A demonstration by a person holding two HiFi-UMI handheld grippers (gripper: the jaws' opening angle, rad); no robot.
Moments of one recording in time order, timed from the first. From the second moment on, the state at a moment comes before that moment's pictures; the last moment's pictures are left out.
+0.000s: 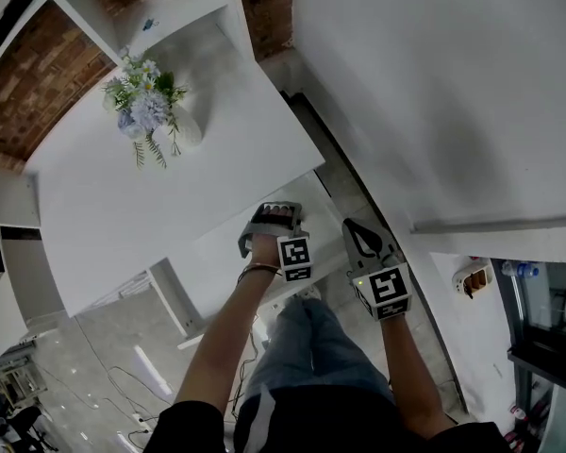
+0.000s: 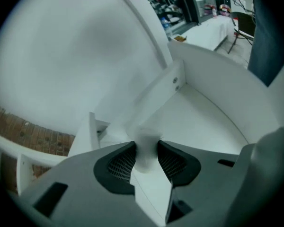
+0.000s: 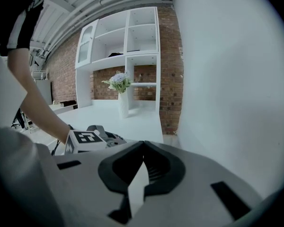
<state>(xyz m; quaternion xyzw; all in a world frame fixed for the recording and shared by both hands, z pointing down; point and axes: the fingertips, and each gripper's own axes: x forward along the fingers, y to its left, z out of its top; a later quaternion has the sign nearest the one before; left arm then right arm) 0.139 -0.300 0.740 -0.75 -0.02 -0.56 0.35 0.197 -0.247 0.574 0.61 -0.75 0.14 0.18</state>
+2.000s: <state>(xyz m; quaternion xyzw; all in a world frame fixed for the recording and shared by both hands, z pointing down) -0.195 -0.291 0.445 -0.79 0.61 -0.05 -0.03 -0.006 -0.307 0.451 0.52 -0.85 0.04 0.06</state>
